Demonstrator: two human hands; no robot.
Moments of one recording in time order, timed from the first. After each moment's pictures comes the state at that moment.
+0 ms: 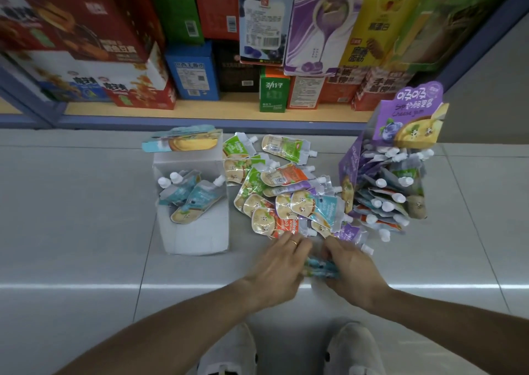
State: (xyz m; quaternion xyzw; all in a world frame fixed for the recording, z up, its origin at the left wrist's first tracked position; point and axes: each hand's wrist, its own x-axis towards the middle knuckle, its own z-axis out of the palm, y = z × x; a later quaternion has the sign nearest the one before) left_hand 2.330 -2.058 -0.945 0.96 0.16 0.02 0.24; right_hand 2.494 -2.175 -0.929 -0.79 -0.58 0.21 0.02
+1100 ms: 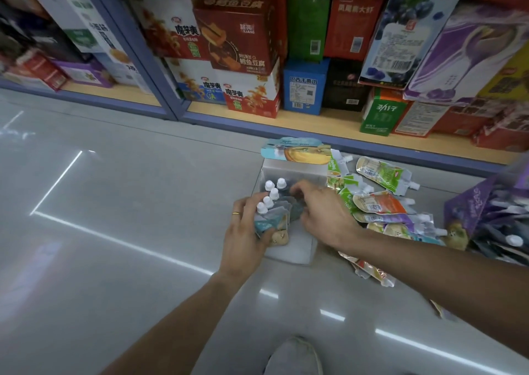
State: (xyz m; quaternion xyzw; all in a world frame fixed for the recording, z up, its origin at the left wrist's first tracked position) left_hand 2.173 -1.946 -0.926 0.74 0.54 0.28 0.30; right_hand 2.374 -1.946 -0.884 -0.67 -0.70 0.21 0.13
